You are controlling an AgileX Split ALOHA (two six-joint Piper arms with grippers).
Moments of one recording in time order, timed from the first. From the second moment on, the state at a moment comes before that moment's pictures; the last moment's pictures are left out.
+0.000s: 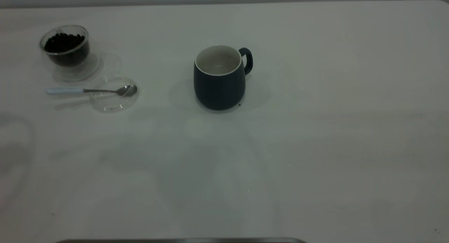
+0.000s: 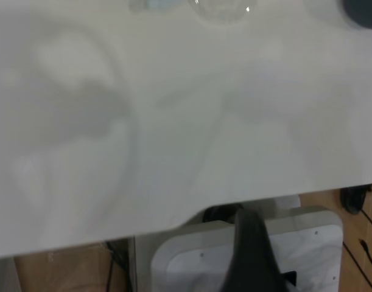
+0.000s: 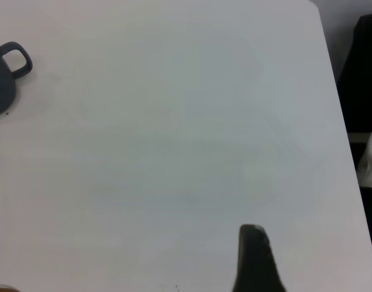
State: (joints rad) left arm 0.34 1.44 -1.16 -0.41 1.17 0.39; right arm 0.04 -0.02 -0.47 -0.01 1.13 -0.05
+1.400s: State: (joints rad) left arm -0.02 0.11 -0.60 -0.24 1.14 0.30; right arm 0.04 -0.02 -0.47 -0.01 1.13 -0.05
